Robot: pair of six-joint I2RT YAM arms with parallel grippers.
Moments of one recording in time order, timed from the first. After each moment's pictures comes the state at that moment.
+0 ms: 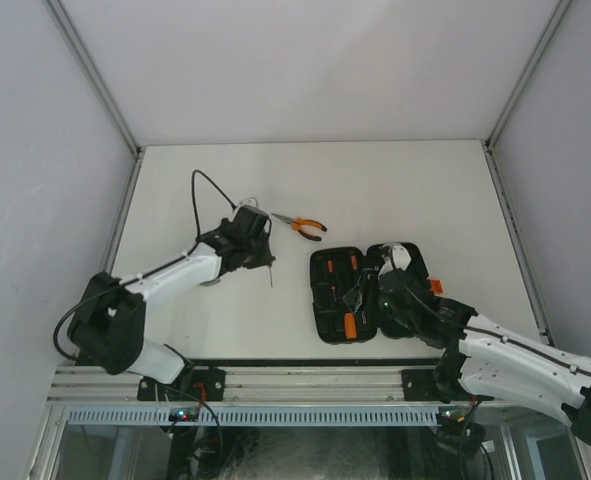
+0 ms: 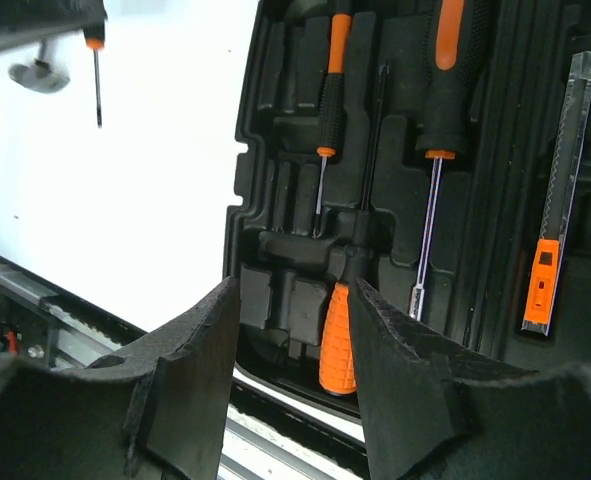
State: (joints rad) left arm -0.56 1.51 0.94 -0.40 -0.18 -0.75; right arm 0.93 0.83 0.49 -0.34 0.23 0.78
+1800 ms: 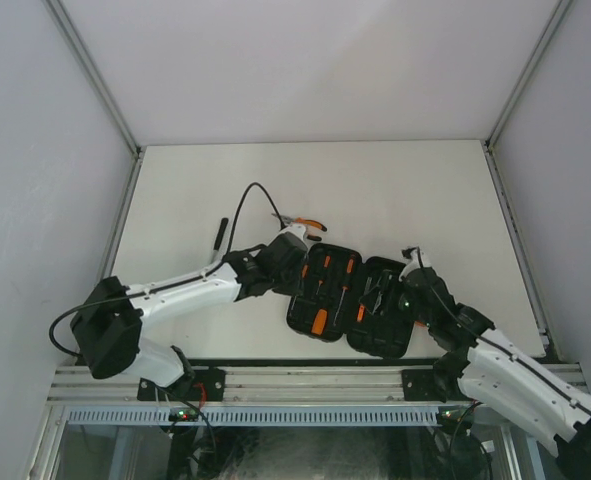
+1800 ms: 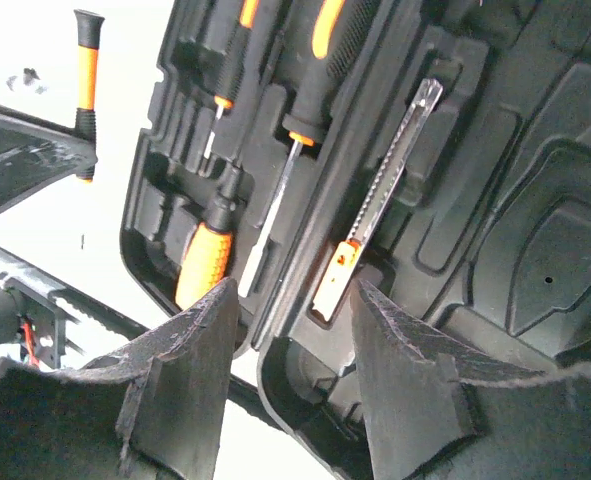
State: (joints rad) left arm -0.93 1.43 0.93 -0.43 -0.17 -0.66; right arm 0.64 0.69 0.35 -0.35 -0.04 0.75
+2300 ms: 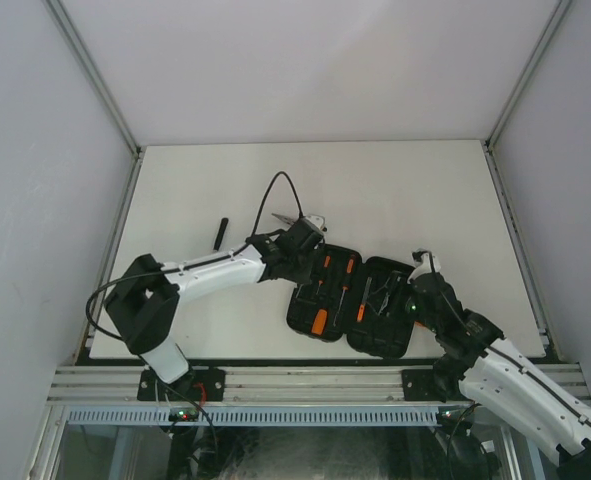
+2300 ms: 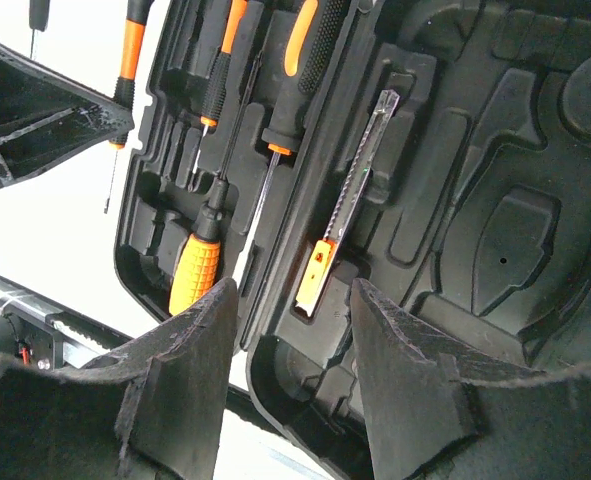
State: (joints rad) left arm -0.89 1.63 1.11 -0.47 -0.18 -0.50; right arm 0.64 0.54 0.35 -0.45 0.04 0.77
